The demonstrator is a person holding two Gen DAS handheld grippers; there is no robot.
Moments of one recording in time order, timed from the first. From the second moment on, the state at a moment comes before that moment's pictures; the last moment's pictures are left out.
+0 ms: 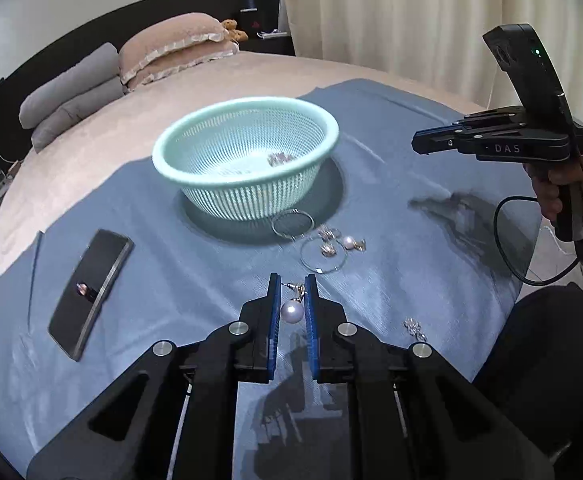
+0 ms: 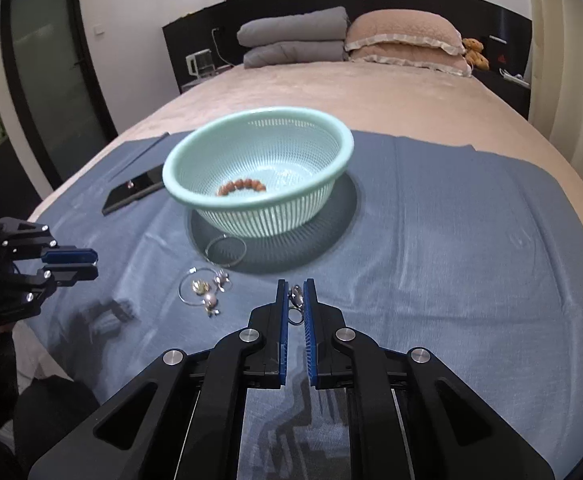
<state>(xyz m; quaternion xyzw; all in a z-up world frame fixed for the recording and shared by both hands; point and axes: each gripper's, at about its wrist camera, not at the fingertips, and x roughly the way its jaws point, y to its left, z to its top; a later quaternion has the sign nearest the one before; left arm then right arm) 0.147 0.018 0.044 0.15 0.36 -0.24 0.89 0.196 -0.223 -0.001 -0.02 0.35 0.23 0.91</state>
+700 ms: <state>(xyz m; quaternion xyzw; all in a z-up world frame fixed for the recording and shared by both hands) 0.247 -0.013 0.110 0.16 0.32 -0.24 0.90 0.295 -0.192 0.089 0.03 0.27 0.29 0.92</state>
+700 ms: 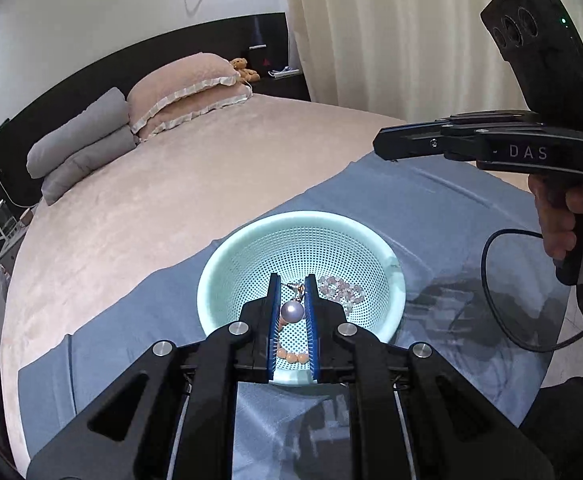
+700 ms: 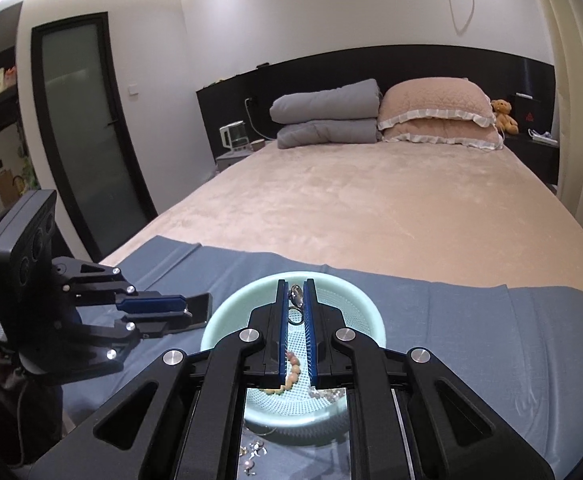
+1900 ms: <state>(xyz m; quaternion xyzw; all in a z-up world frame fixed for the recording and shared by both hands) 0.282 -0.011 0.043 0.15 0.39 -0.24 0.88 0.335 -0.187 -0.009 0.07 0.37 0.25 0.89</state>
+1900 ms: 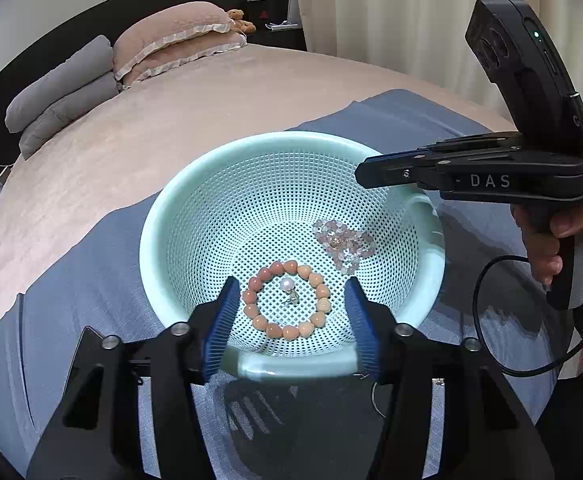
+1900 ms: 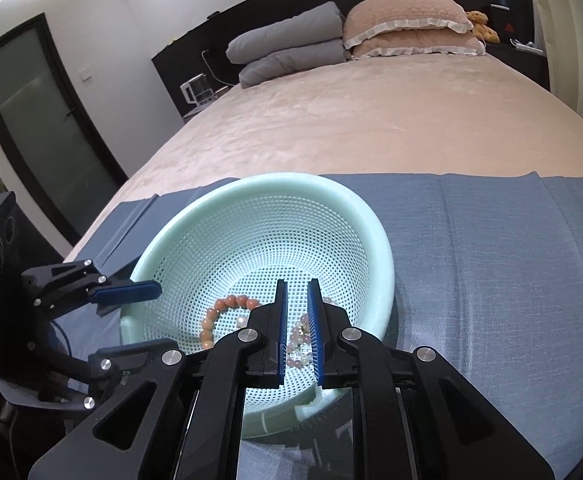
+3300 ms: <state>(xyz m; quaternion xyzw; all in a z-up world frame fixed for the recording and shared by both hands) 0.111 -0.047 -0.016 0.24 0.36 -0.40 0.81 0.207 -0.189 -0.056 -0.06 0.35 0.33 0.88</state>
